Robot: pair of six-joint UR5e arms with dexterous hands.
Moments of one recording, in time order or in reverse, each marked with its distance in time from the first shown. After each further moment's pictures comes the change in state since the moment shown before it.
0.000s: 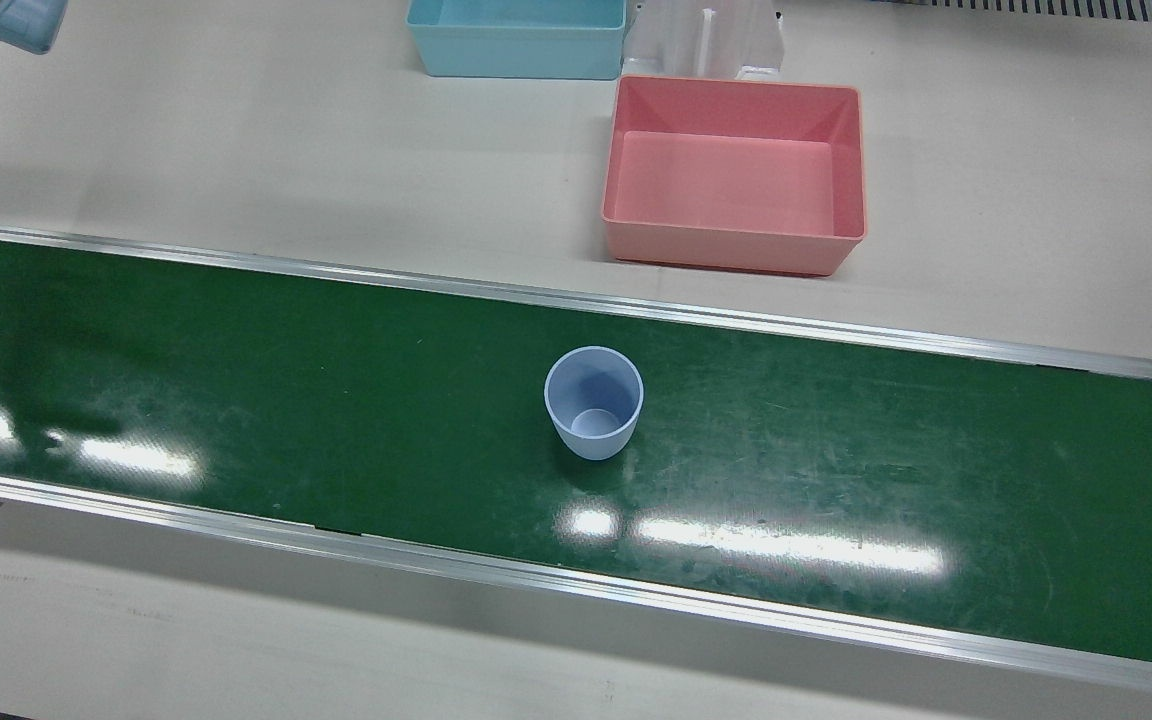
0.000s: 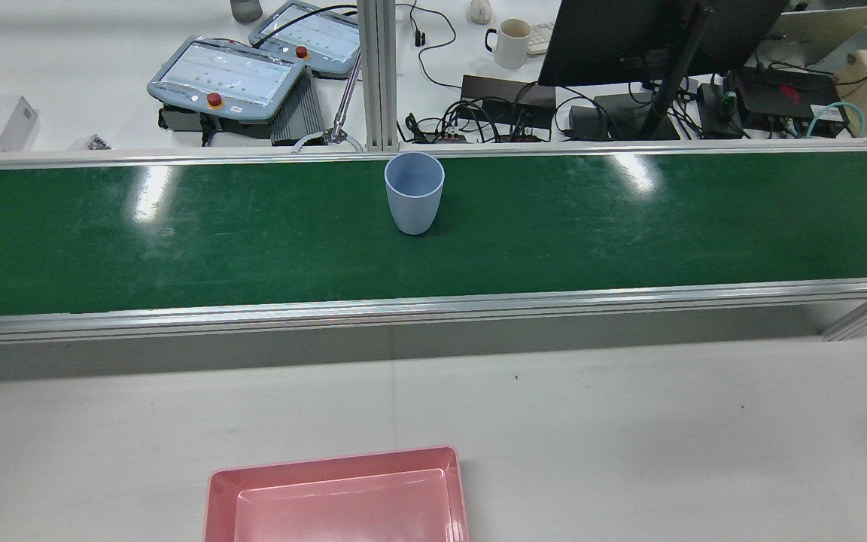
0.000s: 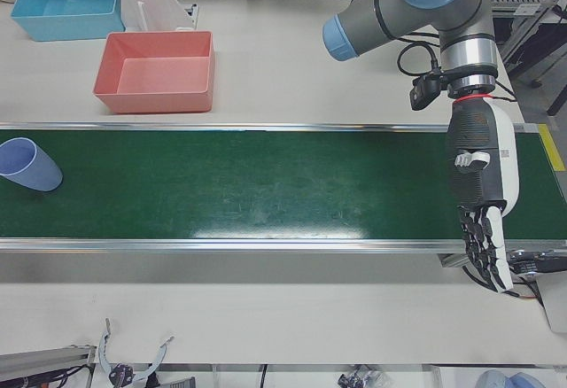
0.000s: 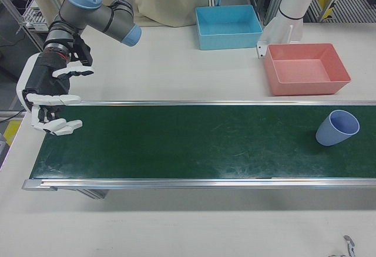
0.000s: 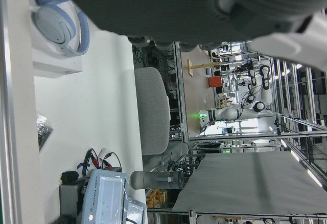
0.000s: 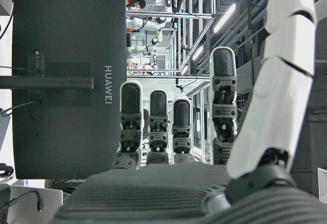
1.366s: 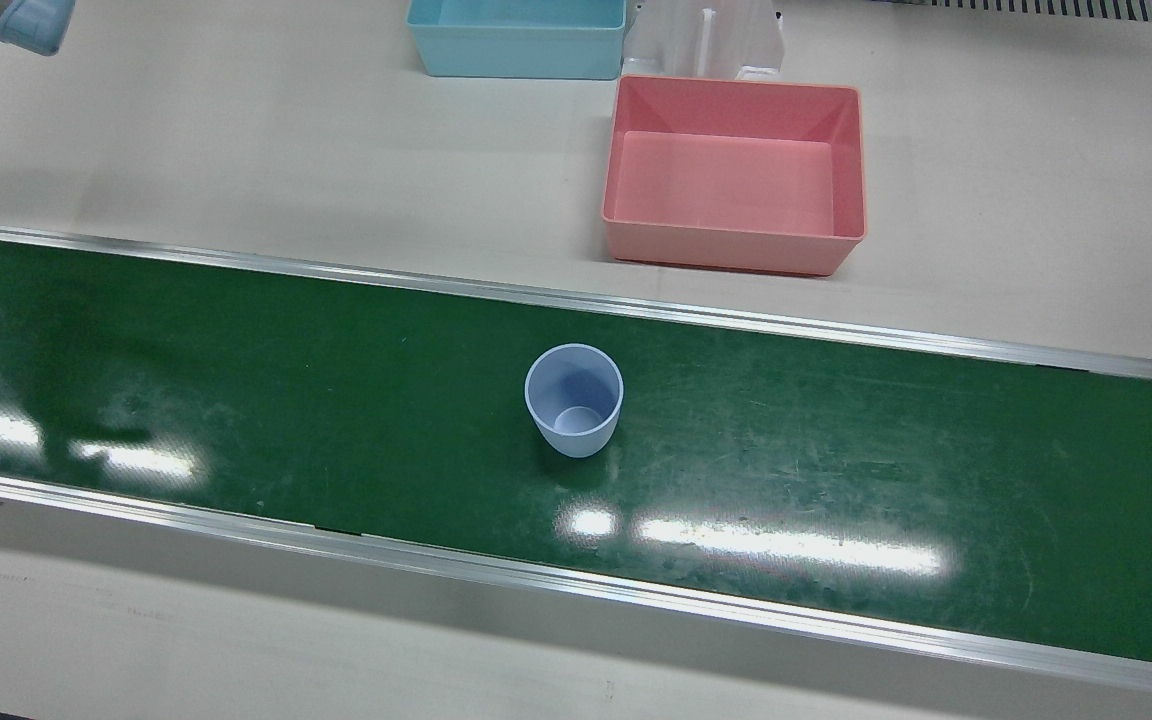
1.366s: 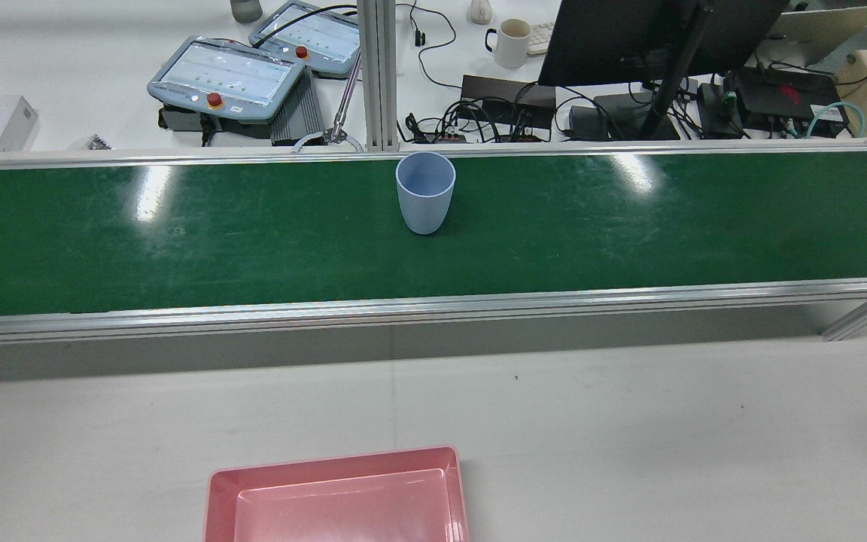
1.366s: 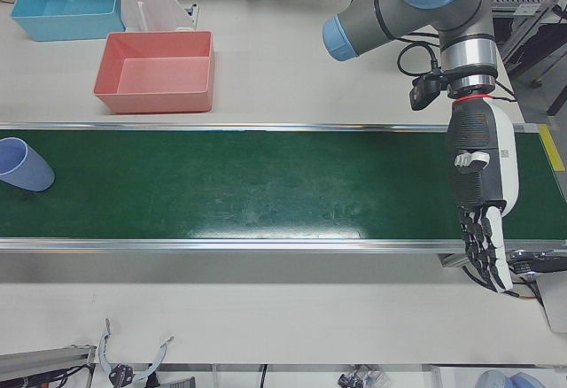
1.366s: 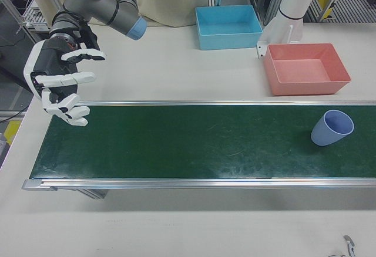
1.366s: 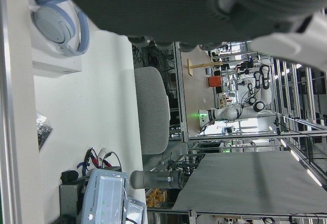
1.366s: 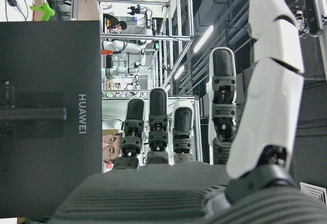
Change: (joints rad) left arm 0.001 0.000 0.000 -0.002 0.000 0.000; right arm 0.003 -0.004 0.088 0.054 -0.005 0.044
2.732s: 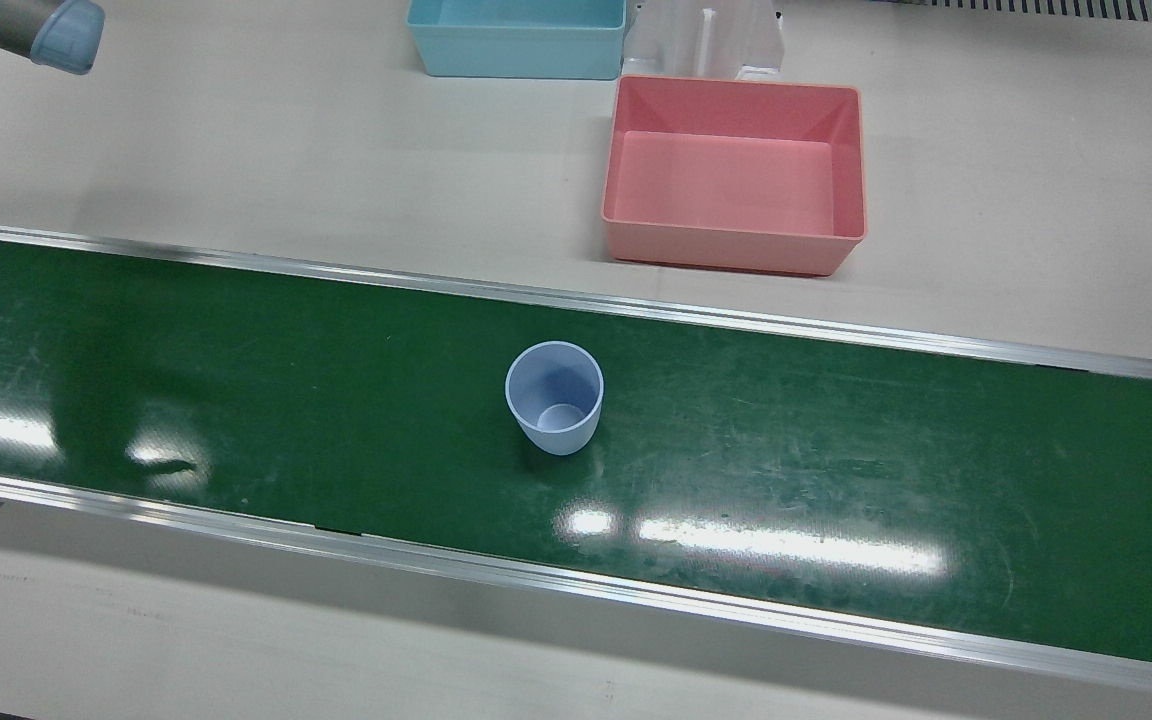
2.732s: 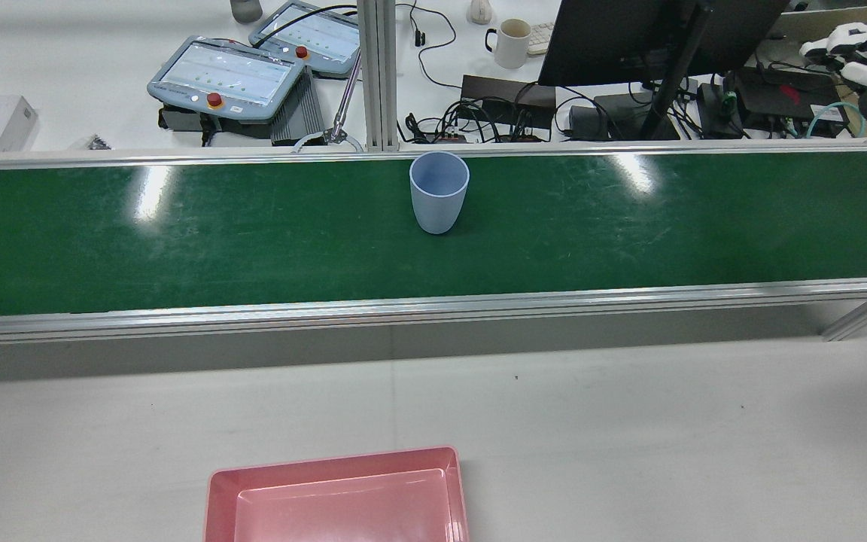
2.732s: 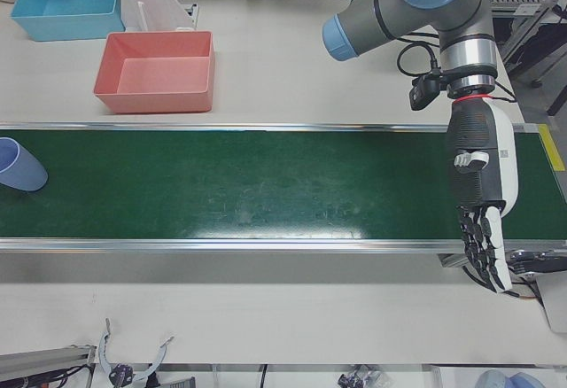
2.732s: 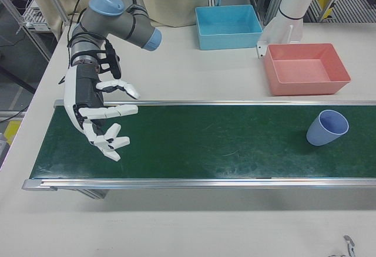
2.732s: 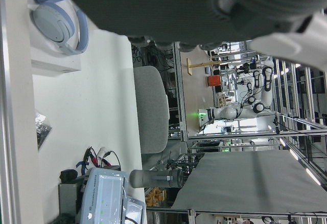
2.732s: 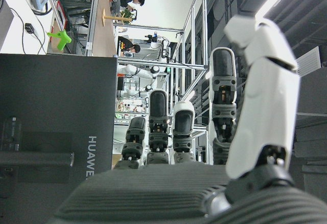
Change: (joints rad) left arm 0.000 0.000 -0.001 -0.003 0.000 0.000; right arm -0.162 0.153 -0.038 -0.146 0.052 -0.160
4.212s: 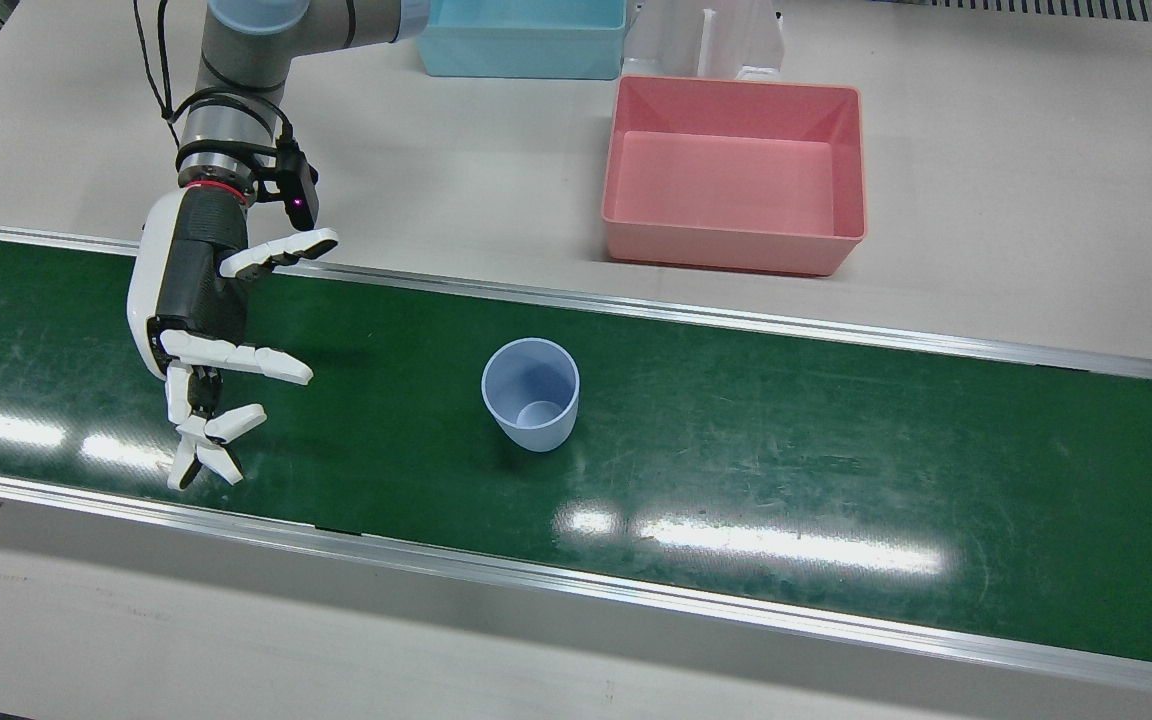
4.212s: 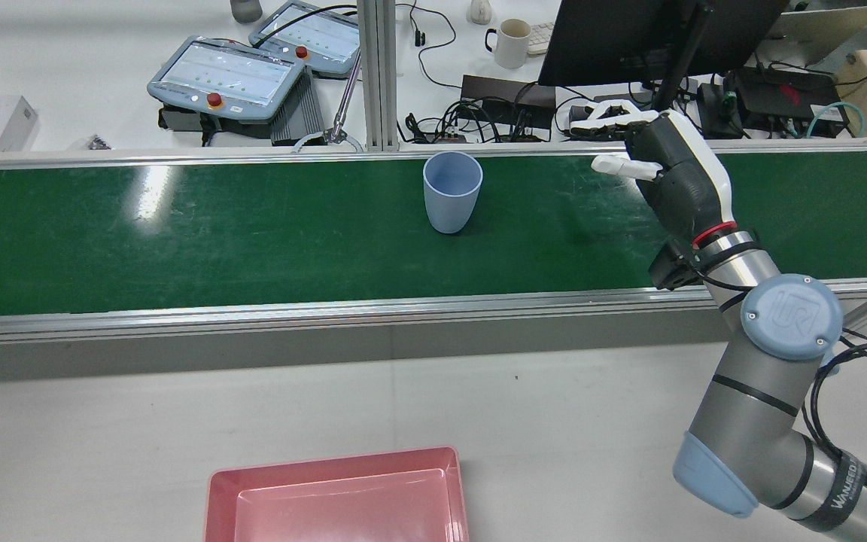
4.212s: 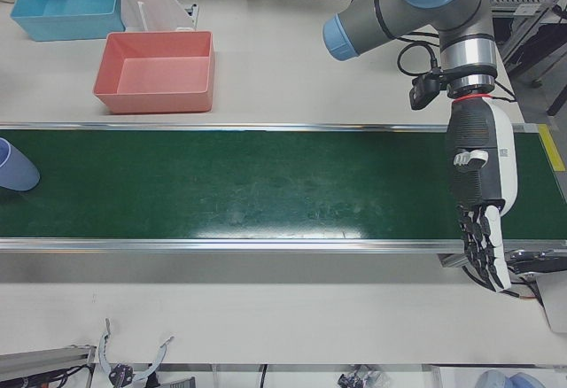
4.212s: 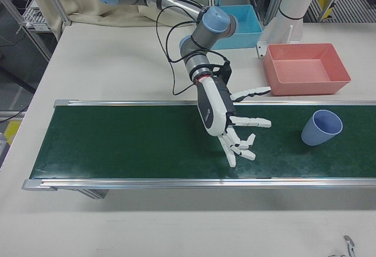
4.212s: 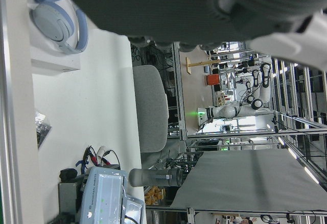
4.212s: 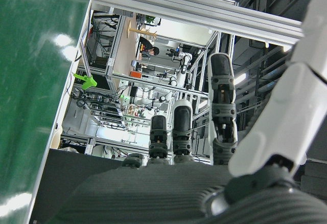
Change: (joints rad) left arm 0.001 0.008 -0.004 -0.010 0.000 0.000; right arm -0.564 0.217 0.193 -0.370 0.562 -0.282
